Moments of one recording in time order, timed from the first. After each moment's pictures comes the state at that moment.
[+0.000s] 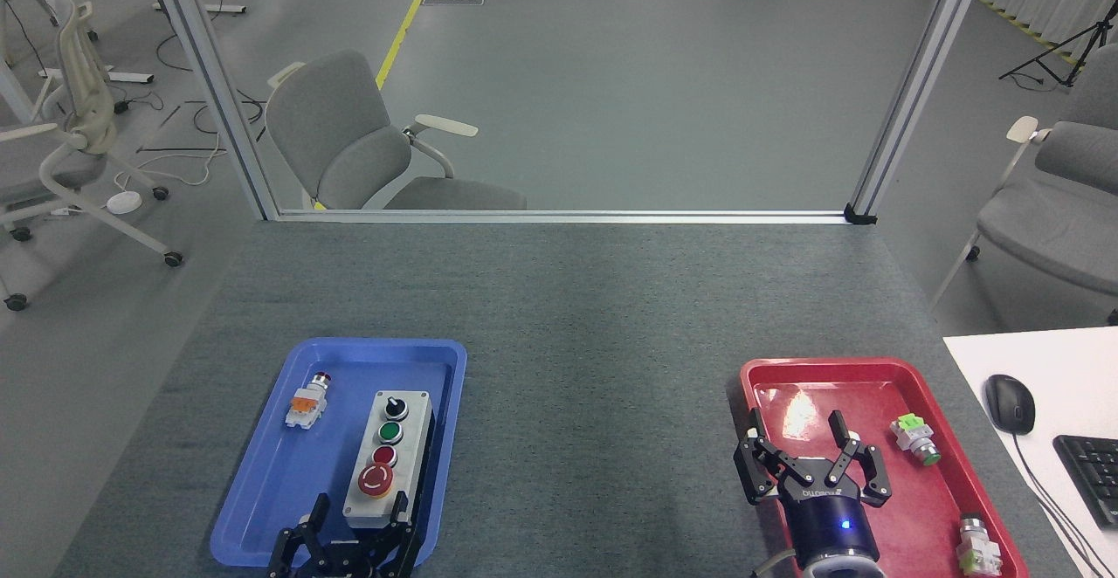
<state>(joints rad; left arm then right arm) 0.11 0.02 -0.04 -1.40 -1.39 -0.04 0.19 -0.03 -0.08 0.08 -1.40 1.35 0.05 -0.15</state>
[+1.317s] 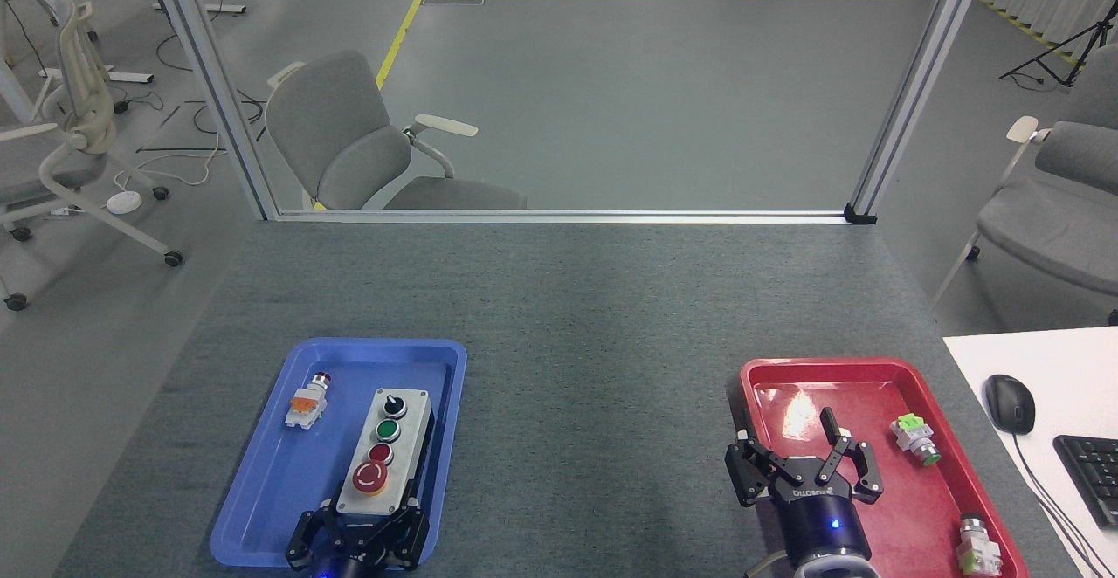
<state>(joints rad) -0.01 0.02 -0.04 -1.23 -1.39 -0.04 0.18 -0.04 -0.07 0.08 -1.39 1.43 0.05 -0.15</state>
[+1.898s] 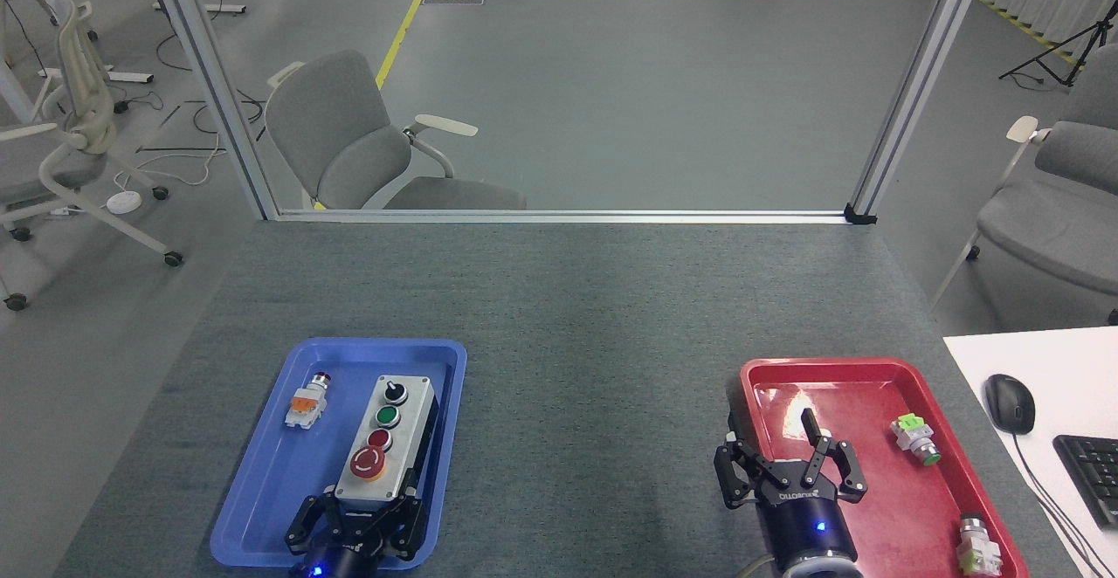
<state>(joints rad) -0.01 0.05 -0.04 -1.26 -1.38 -0.10 0.17 -0.04 -0.06 0.12 -1.39 1.42 0.06 -0.15</state>
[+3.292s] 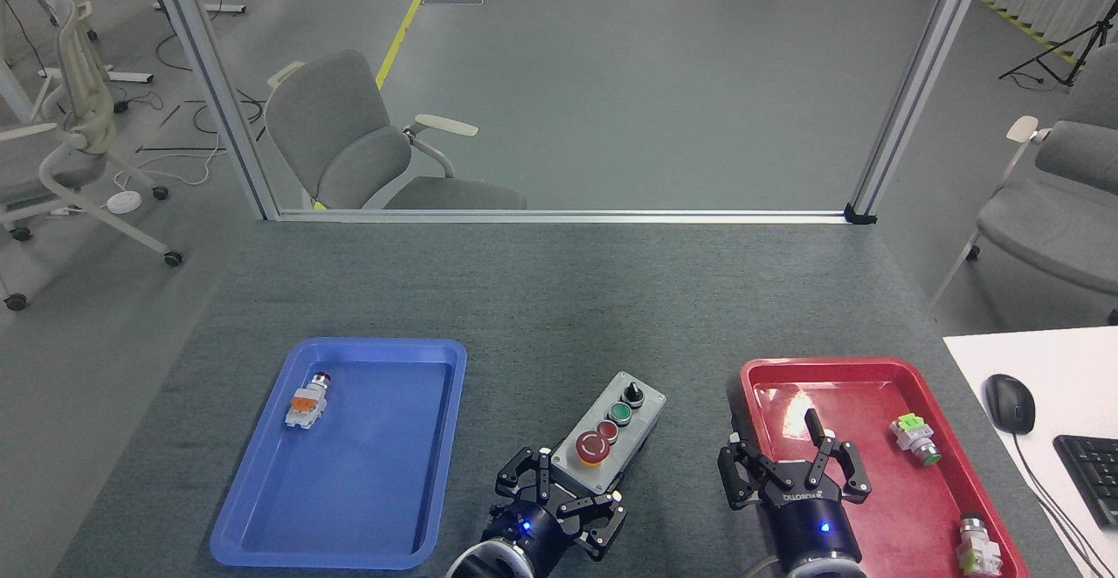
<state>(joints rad) -0.27 -0.10 -0.51 -1.07 -1.52 -0.07 0.04 -0.03 -0.06 0.11 -1.39 1.43 0.05 -0.15</state>
